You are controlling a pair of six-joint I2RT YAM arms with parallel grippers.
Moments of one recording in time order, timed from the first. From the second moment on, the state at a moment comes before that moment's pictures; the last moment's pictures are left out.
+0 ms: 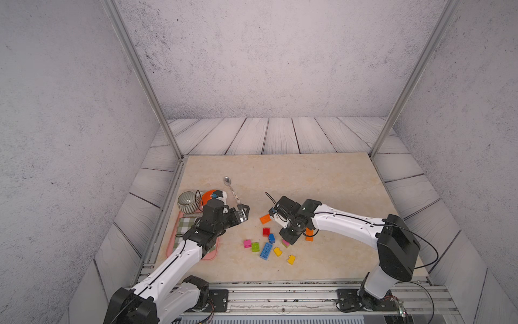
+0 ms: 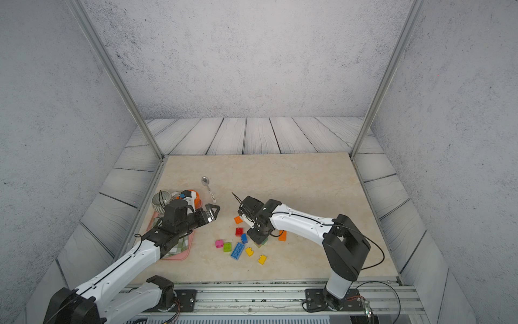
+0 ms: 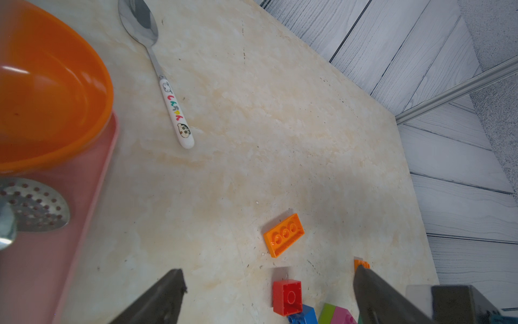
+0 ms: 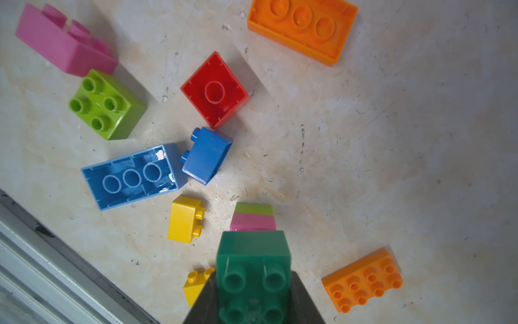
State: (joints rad) left arm -0.37 1.00 0.52 -0.10 0.15 -0.68; right arm 0.93 1.68 1.22 -0.88 0.00 0.05
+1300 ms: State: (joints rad) left arm -0.37 1.01 0.52 -0.10 0.15 -0.68; right arm 0.93 1.67 1.14 -0.82 -0.01 0.08
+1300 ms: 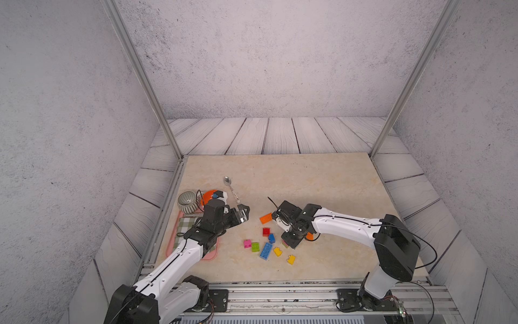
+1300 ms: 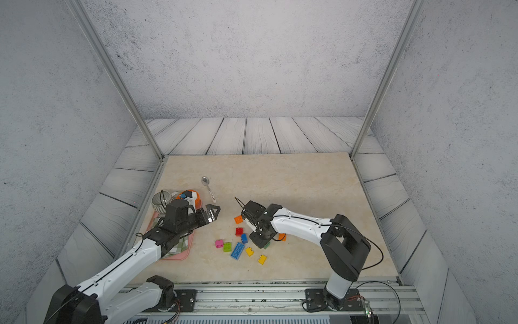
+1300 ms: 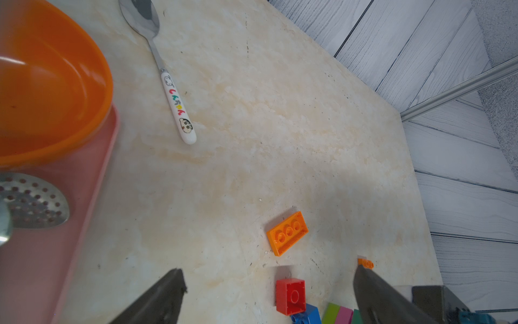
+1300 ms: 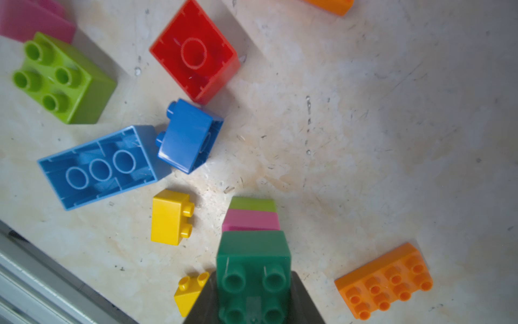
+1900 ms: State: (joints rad) left arm -0.37 1.01 0.52 -0.10 0.15 -0.68; right arm 0.94 1.67 1.13 -0.83 -0.02 0.08
